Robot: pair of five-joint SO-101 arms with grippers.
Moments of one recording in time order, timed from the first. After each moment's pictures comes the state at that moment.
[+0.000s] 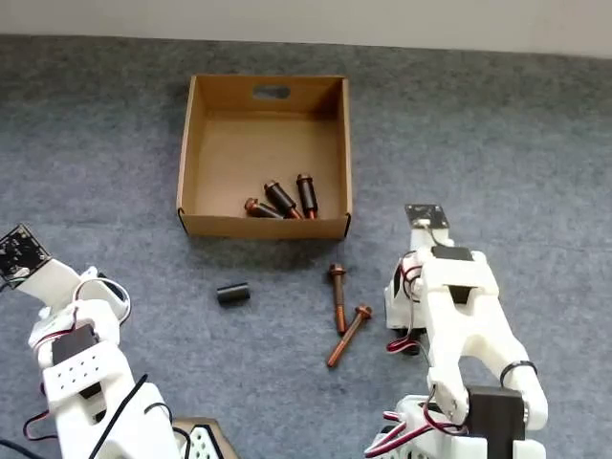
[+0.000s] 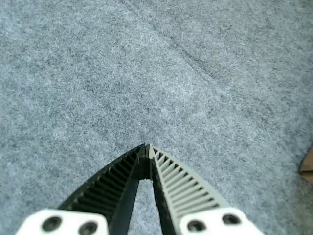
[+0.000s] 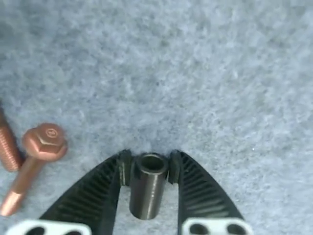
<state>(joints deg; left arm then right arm) -36.6 -56.8 82.9 28.9 15.2 -3.3 -14.2 53.1 58.8 7.0</state>
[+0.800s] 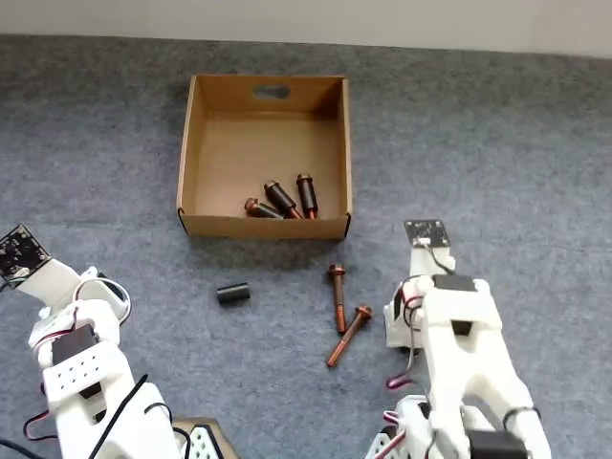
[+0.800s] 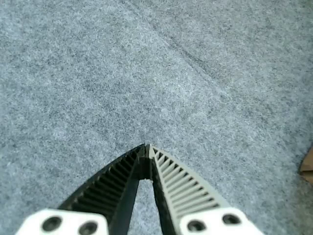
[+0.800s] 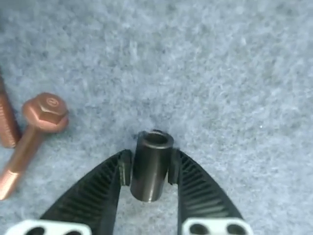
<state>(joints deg) -36.6 -56.8 82.9 28.9 15.2 -3.3 -25.7 62.6 57.5 7.5</state>
